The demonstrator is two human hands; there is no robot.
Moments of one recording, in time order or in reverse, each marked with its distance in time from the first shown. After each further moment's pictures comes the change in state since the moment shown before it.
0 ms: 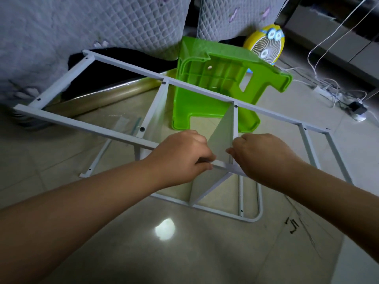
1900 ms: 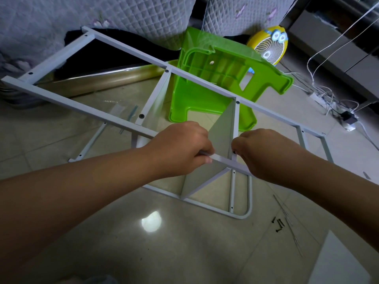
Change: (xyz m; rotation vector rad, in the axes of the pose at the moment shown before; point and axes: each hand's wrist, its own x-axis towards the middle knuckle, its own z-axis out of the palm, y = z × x) left_hand -0.002 0.002 0.003 -0.002 0.057 0.008; right_hand -0.004 0.006 -0.016 -0.029 -0.310 -0.051
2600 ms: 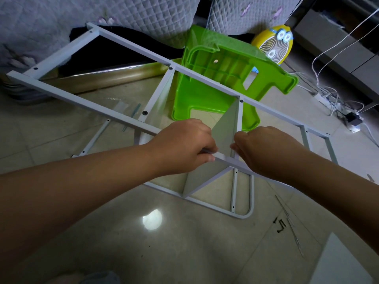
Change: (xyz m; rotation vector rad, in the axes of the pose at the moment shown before) left_hand -0.001 0.000 -0.001 0.002 -0.001 -0.015; right_hand 0.007 -0.002 0.005 0.029 0.104 0.023
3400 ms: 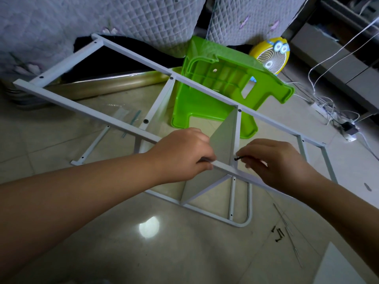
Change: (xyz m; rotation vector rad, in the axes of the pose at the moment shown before) left_hand 0.000 -0.001 0.001 -0.005 0.008 0.021; right_hand -0.018 0.026 0.029 0.414 0.360 -0.148
